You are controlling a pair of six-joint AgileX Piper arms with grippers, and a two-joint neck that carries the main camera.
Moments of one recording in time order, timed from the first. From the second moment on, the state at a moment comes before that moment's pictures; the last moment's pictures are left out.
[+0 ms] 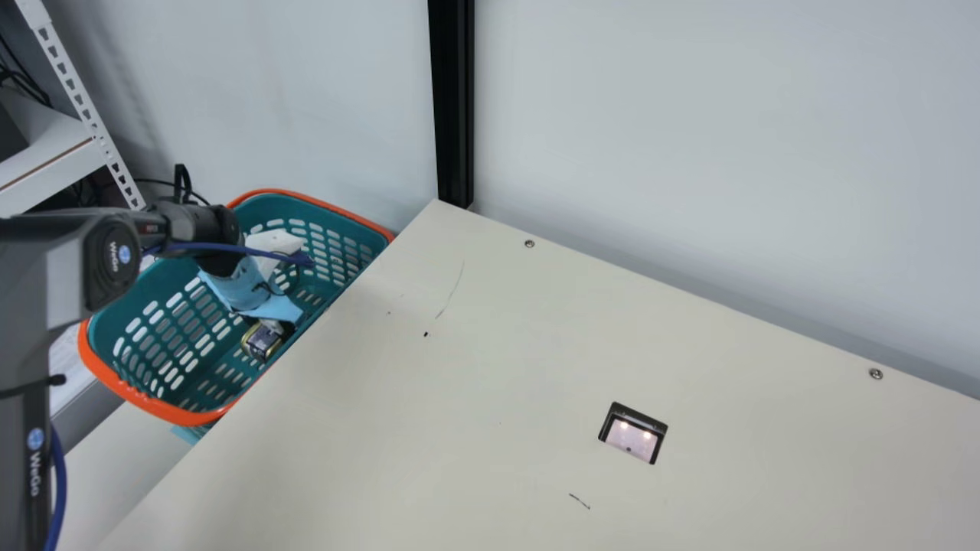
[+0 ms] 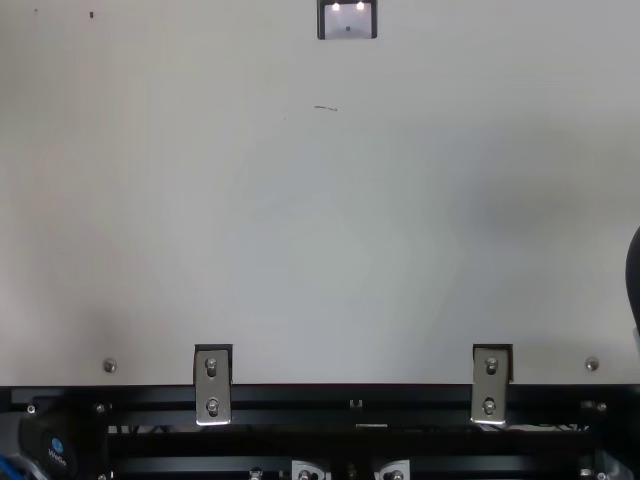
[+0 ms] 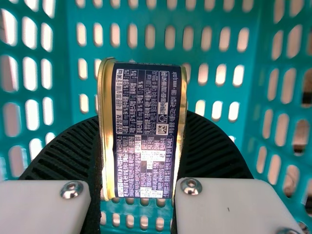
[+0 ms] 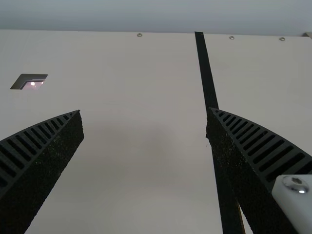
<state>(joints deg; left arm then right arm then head) 35.9 141.8 -92.5 -6.7 34.3 35.2 -4.0 13.5 -20.2 4.8 38.2 -6.5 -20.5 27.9</state>
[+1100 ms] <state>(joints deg) 33.7 96.7 -71.7 -17.8 30.0 34.2 -4.0 13.5 -20.2 4.8 38.2 -6.5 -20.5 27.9</state>
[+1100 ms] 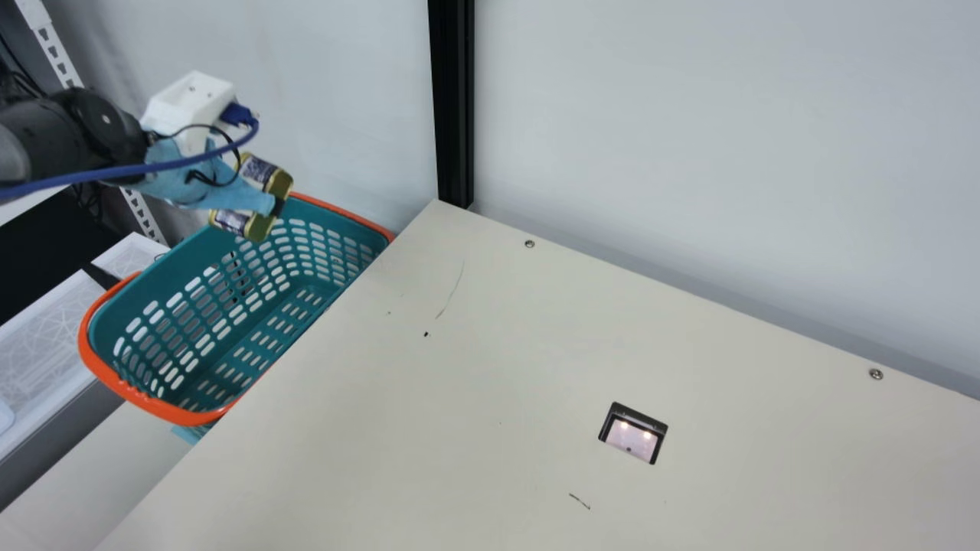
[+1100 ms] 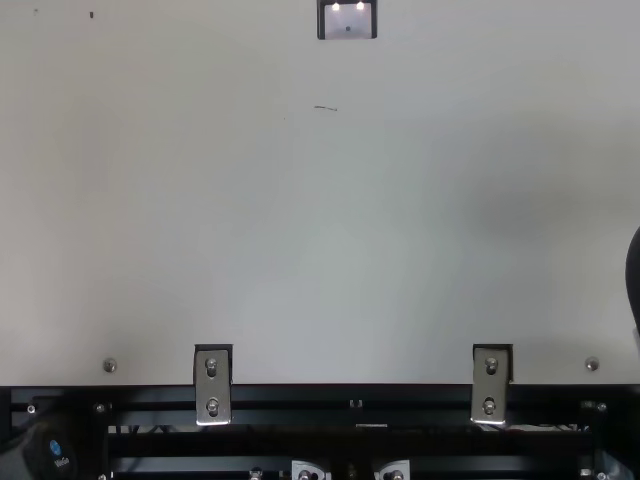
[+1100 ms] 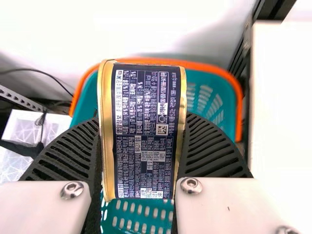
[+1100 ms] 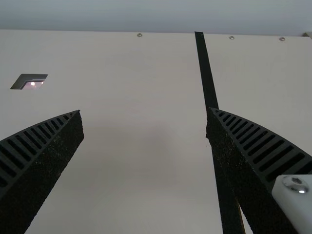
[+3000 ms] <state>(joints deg) 24.7 73.2 -69.2 -24.5 69.9 0.0 -4.0 13.5 -20.2 4.8 38.2 -6.5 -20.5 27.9</state>
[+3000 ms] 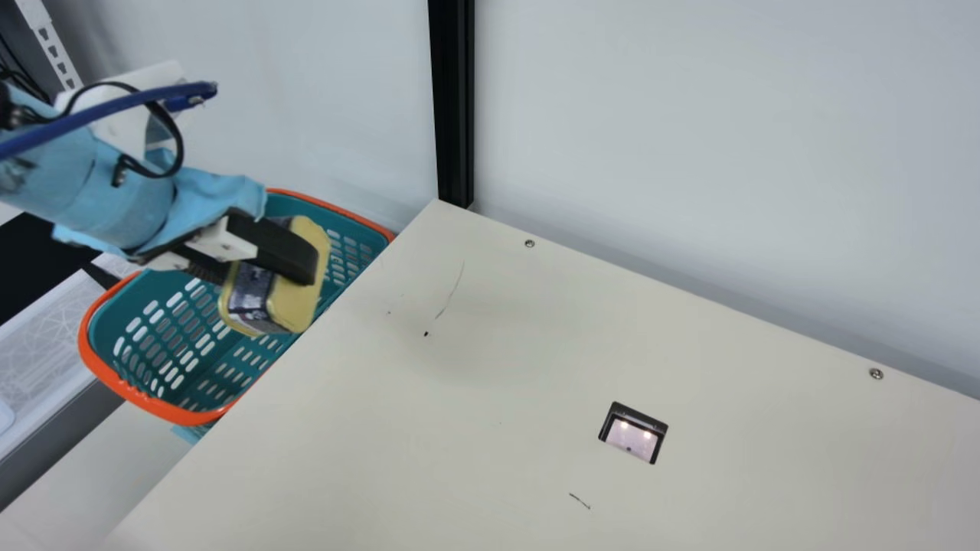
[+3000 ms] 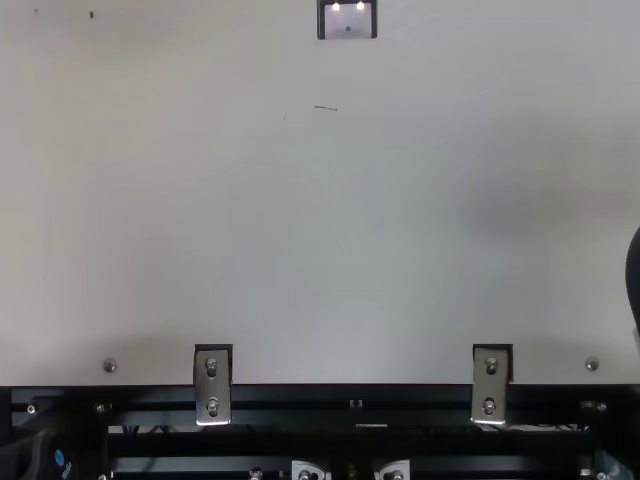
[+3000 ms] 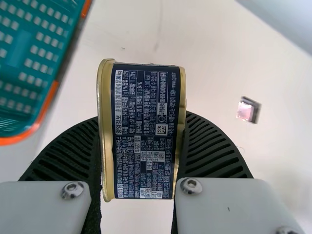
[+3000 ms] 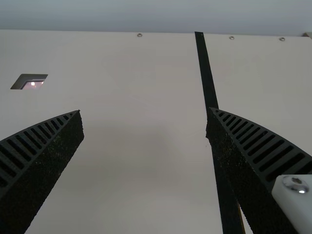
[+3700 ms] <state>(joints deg) 20.3 77.6 -67.7 -38.2 69.9 -18.0 -4.0 13.5 -20.2 4.8 38.2 -6.5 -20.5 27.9</state>
